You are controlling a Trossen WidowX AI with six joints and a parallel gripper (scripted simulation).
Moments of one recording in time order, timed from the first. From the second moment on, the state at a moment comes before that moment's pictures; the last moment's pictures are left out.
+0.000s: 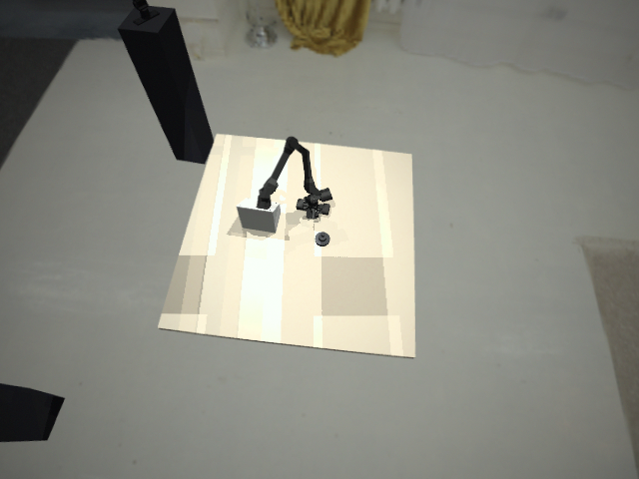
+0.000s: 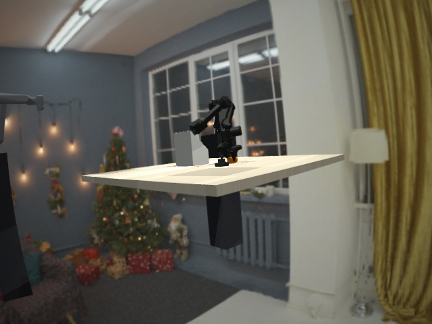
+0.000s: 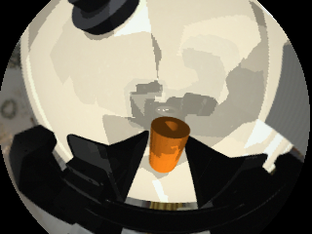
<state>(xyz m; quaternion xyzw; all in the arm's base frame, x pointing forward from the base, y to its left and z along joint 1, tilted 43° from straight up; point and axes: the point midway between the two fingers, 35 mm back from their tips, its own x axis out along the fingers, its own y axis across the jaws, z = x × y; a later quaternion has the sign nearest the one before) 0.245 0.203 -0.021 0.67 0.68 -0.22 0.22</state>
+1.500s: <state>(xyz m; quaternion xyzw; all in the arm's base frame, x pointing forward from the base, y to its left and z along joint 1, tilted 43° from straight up) 0.246 0.209 0.005 0.60 0.61 -0.36 0.36</state>
